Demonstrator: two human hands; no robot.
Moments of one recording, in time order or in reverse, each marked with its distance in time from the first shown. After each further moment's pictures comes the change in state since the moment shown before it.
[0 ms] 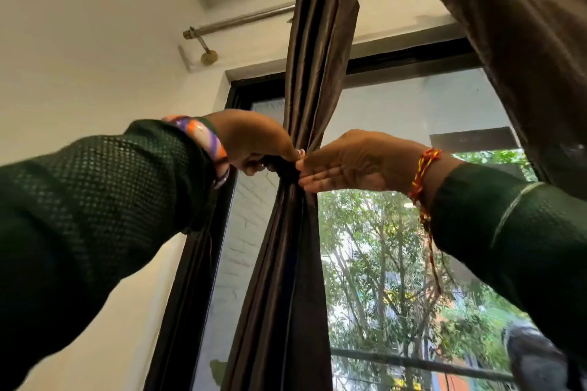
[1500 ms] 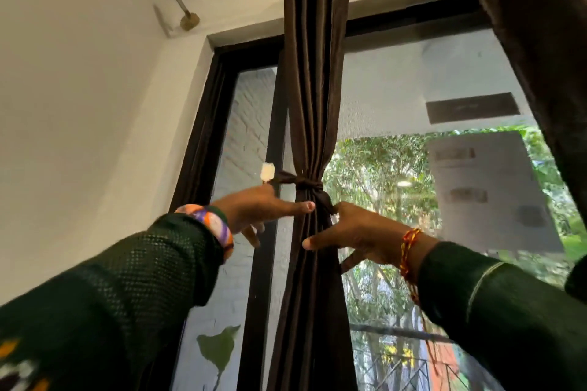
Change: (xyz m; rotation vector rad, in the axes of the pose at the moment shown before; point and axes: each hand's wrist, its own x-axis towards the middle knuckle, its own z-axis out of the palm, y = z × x) left_hand 0.054 -0.061 0.130 -0.246 -0.077 -0.125; right_hand 0.007 0.144 -0.028 -0.297 0.099 0.226
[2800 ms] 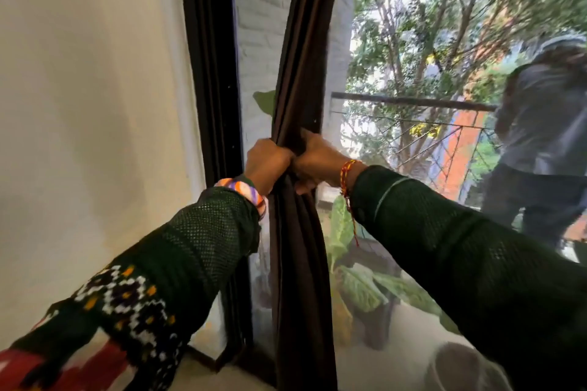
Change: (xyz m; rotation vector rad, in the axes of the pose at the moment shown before) left_hand -0.049 -0.272 0.175 -0.155 0.221 -0.531; right_hand 0.018 0.190 0.251 0.158 -0.273 0.187
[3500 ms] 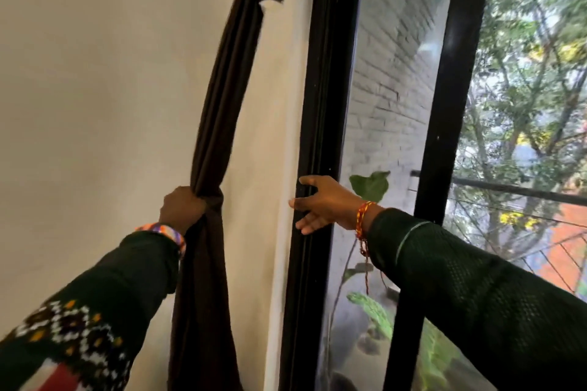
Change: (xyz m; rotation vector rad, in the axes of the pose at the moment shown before) left_hand 0.101 -0.101 -0.266 0.327 0.434 -0.154; right_hand 0.113 -0.111 0.097 0.158 -0.307 -0.104
